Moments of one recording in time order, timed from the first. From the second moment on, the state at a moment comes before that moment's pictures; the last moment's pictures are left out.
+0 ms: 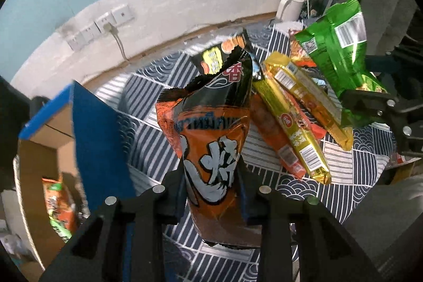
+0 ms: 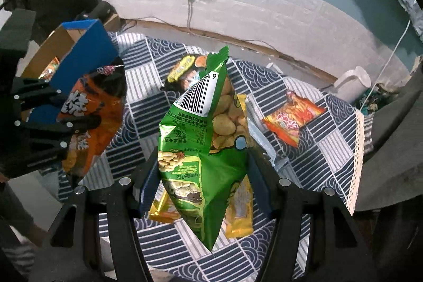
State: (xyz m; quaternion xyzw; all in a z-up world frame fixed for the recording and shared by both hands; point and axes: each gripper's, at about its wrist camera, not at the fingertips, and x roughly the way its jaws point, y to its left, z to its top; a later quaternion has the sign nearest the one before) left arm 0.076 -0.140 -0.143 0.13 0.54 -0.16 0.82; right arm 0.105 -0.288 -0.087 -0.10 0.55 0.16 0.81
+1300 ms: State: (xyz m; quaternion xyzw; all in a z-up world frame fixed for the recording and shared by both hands) left arm 0.033 0.013 -0.053 0.13 0.45 -0.09 0.88; right arm 0.095 -0.125 -0.003 -0.12 0.49 0.28 0.82
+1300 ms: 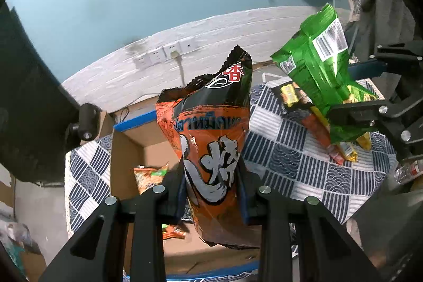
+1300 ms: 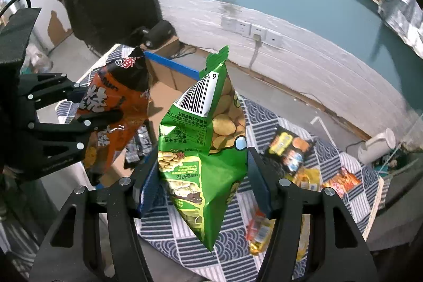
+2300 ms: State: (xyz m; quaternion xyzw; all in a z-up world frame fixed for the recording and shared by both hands) left arm 0.039 0.120 -0.115 0.09 0.52 -0.01 0.85; right arm 0.114 0.018 -0.067 -0.13 0.56 0.34 0.74
